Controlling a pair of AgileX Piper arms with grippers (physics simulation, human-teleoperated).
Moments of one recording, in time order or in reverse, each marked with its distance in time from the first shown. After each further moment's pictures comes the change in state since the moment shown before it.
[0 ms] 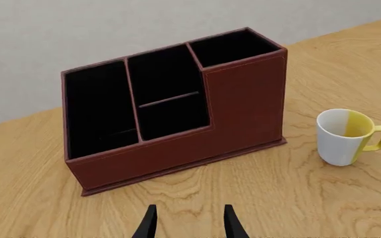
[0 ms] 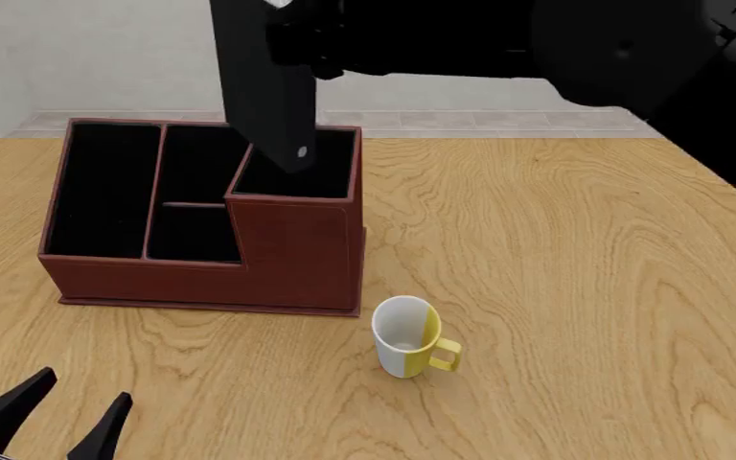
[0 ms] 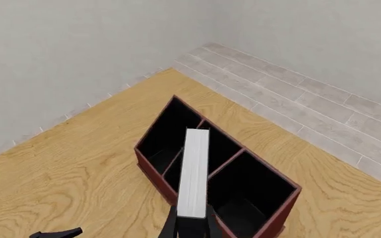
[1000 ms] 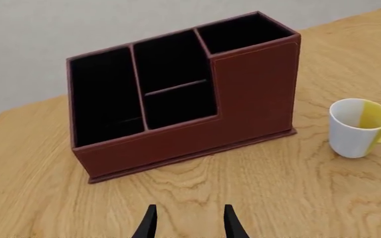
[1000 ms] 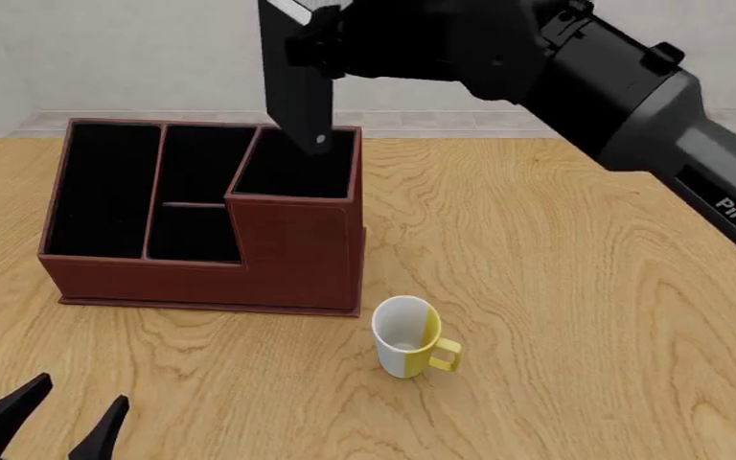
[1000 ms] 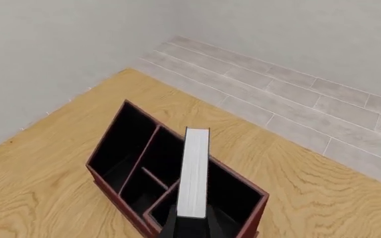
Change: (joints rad) left arm 0.041 0.005 0.000 0.042 0.013; right arm -0.138 0.214 -0.120 -0.063 0.007
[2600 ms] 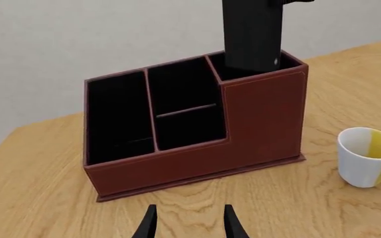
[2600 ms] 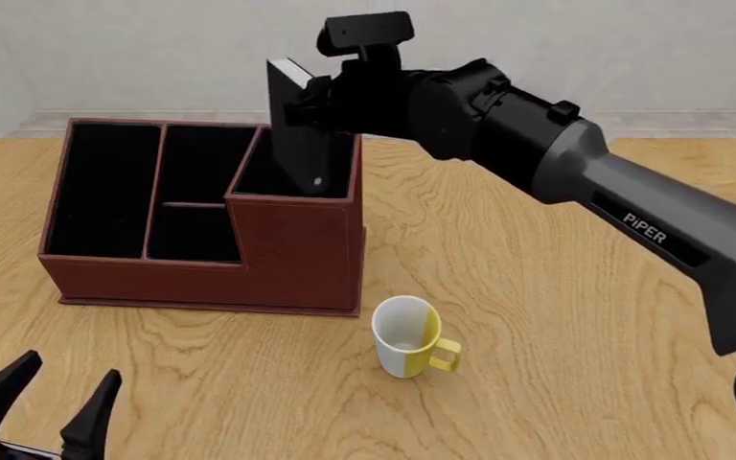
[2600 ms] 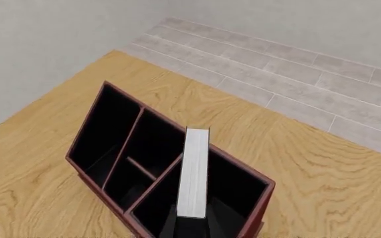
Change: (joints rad) left arm 0.026 0.100 0.000 -0.199 -0.014; right arm -0.021 0.092 0.129 -0.160 0.039
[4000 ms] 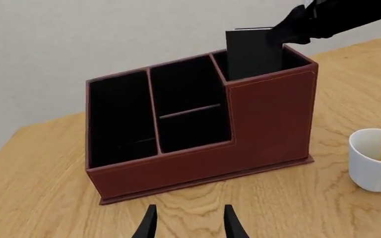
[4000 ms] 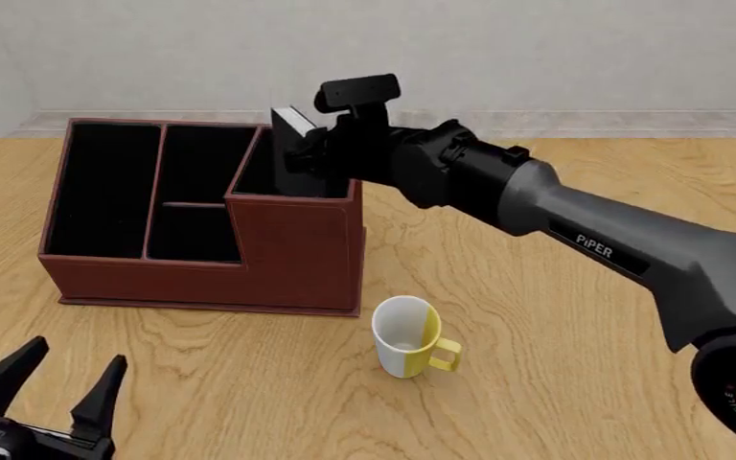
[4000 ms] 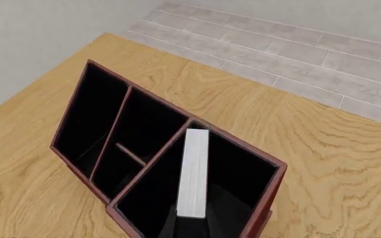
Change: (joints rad) left arm 0.018 0.175 0.000 -0.160 0.017; right arm -0.002 0.062 0.136 -0.154 0.040
